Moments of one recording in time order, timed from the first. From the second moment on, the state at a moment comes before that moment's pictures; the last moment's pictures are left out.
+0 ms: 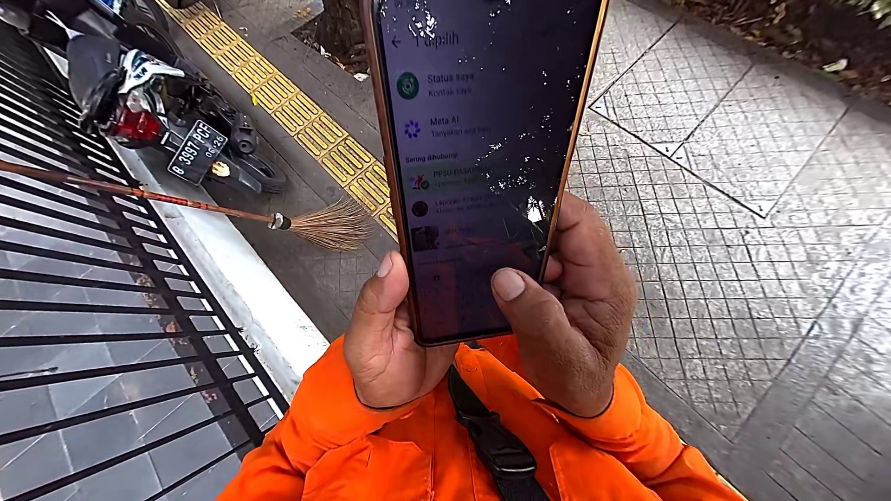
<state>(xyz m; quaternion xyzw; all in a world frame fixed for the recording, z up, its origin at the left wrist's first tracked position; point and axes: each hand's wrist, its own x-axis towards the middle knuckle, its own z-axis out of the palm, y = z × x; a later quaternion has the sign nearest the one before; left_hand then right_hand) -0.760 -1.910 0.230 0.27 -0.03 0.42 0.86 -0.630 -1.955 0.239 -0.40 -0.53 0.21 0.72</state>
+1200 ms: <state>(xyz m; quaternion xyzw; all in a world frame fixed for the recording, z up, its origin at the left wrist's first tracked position) -0.756 -1.914 0.226 0.29 -0.03 0.42 0.86 -0.627 -1.966 0.235 -0.41 -0.53 0.22 0.71</state>
